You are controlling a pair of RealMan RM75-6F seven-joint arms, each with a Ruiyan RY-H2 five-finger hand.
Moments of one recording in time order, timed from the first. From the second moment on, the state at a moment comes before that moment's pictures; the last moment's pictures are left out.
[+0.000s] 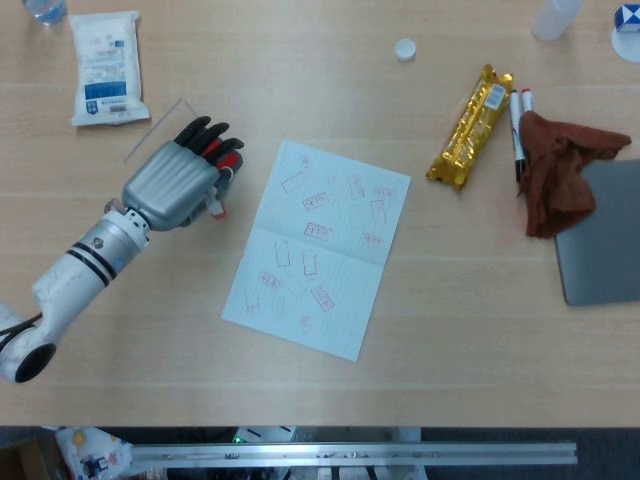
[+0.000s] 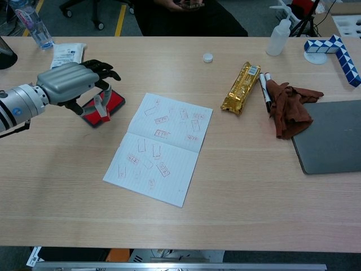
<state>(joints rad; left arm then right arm) -0.71 -1.42 -0.04 -1.32 1.52 0.88 0.06 0.08 -1.02 0.07 -1.63 -1.49 1.47 0.00</state>
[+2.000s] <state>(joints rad) -0.75 -1.60 0.00 -0.93 1.52 0.89 -0.06 0.06 -1.00 0.07 -1.65 -1.48 1.49 -0.02</state>
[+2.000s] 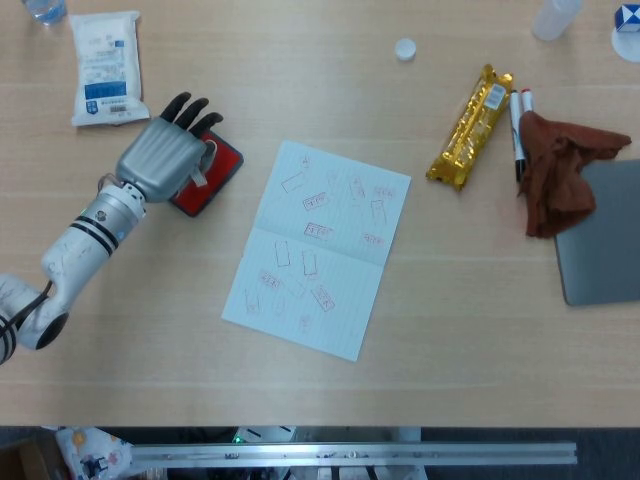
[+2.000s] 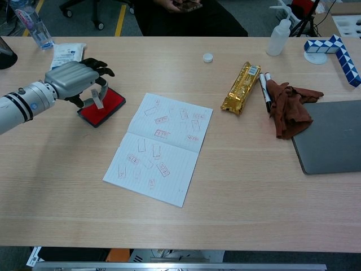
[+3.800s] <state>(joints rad) -0.79 -1.71 -0.03 -1.36 1.50 0.87 0.25 0.13 -1.01 0.08 -1.64 -1.46 1.39 -0.03</state>
